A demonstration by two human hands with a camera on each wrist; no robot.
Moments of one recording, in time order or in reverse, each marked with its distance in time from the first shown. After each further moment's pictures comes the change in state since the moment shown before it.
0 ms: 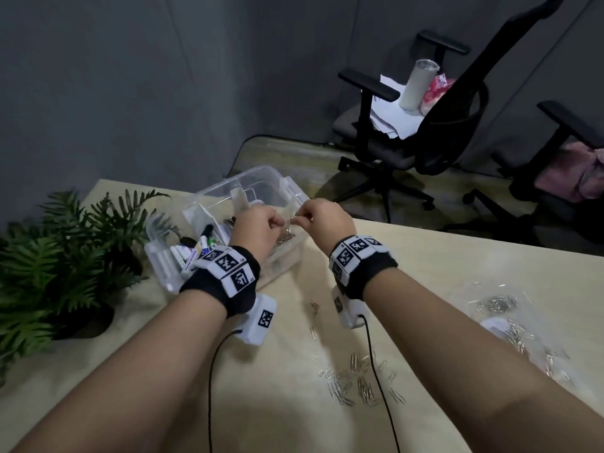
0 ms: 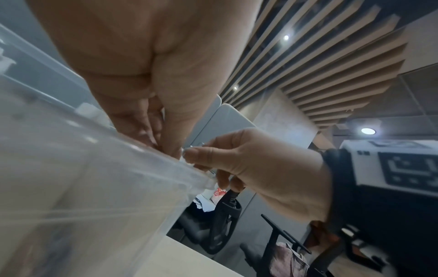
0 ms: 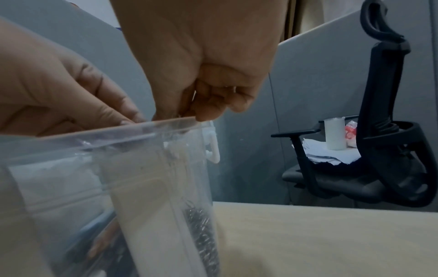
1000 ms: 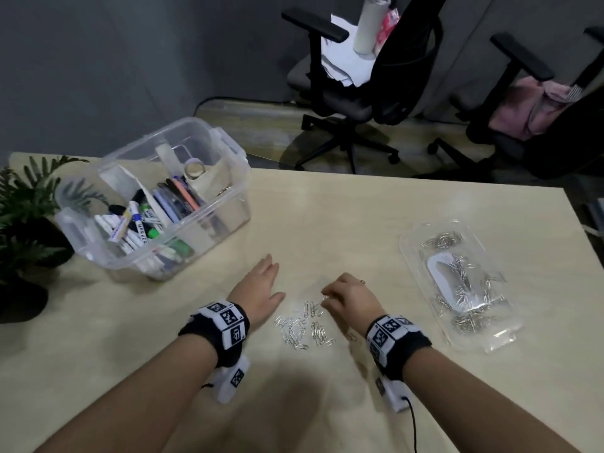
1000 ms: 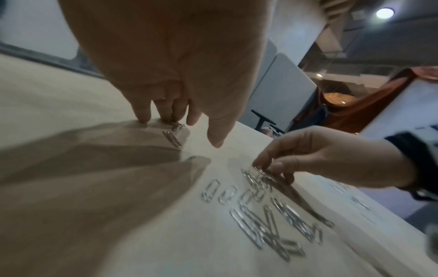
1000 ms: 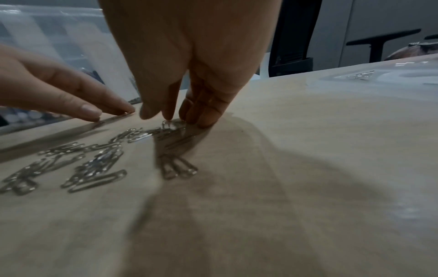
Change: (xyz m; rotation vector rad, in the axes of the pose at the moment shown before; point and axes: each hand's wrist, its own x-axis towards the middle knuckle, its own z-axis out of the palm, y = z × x) left_hand -0.129 -0.041 0.130 0.376 -0.624 0.151; right_hand -0.214 0.158 0.065 0.150 -0.285 0.249
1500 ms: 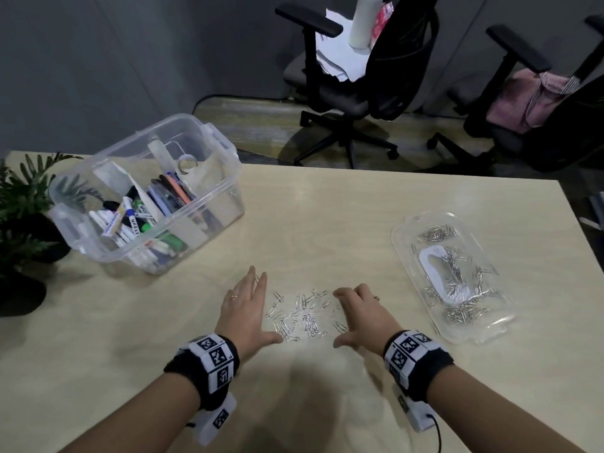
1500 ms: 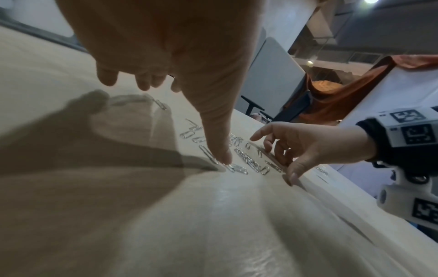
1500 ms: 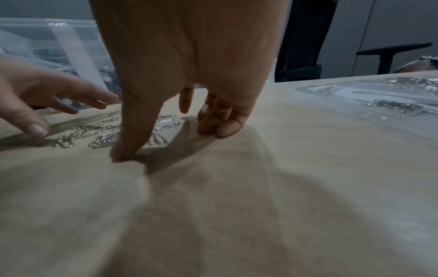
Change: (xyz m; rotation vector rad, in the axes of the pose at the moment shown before) left_hand -0.050 0.011 0.033 0.102 0.099 -0.099; right_hand -0.042 0.033 -0.003 -0.106 -0.142 0.066
